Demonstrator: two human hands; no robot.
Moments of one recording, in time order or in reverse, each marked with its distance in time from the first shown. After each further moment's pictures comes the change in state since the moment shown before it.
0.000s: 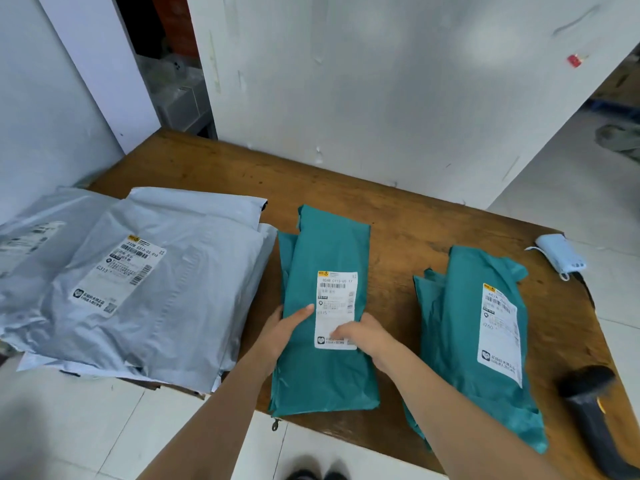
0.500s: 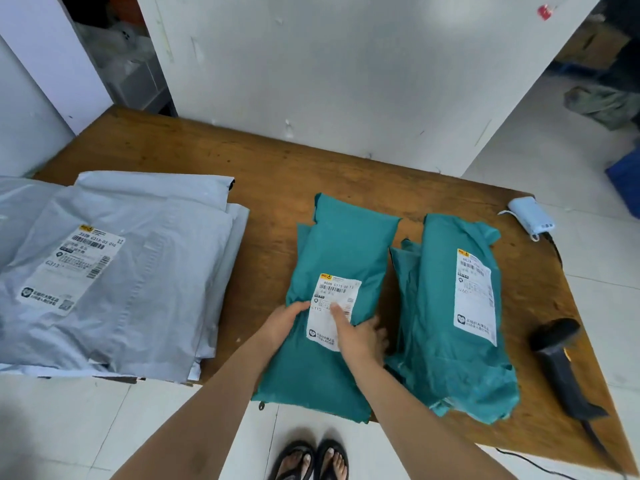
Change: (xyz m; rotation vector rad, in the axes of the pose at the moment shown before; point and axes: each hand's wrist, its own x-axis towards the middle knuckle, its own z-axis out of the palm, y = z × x) left_hand 0.004 -0.013 0.033 0.125 -0.137 -0.096; right_hand -0.008 0.053 0.012 -0.186 0.589 0.216
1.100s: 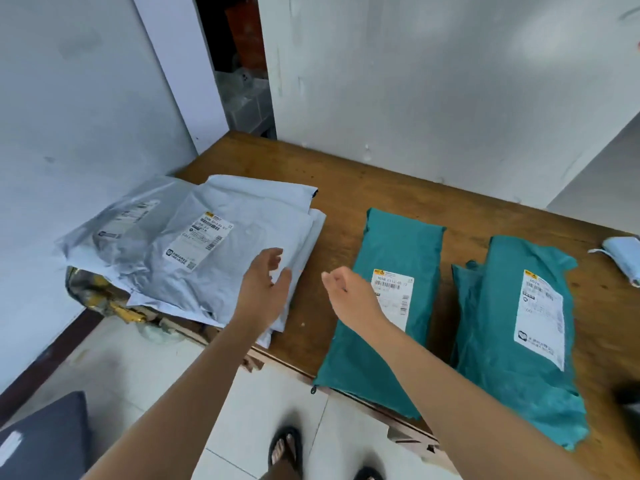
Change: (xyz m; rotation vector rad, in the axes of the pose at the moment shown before) left_hand -0.121 0.033 -0.080 0.481 0.742 0.660; right_hand -0.084 -0.078 0.008 -0.143 -0.337 -0.875
